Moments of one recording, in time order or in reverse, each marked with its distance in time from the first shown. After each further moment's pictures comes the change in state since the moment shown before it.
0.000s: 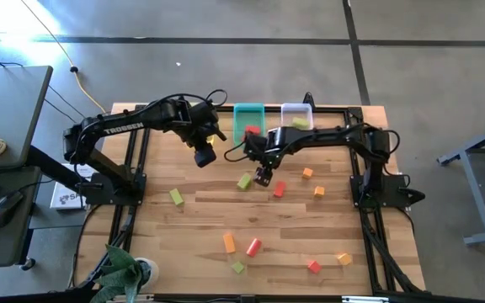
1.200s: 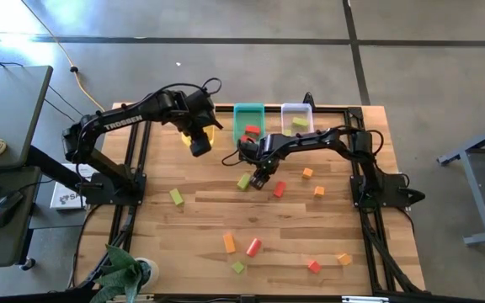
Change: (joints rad) left arm 0.117 0.000 0.000 0.000 -0.052 0.196; right arm 0.001 0.159 0.002 0.031 -0.026 0.189
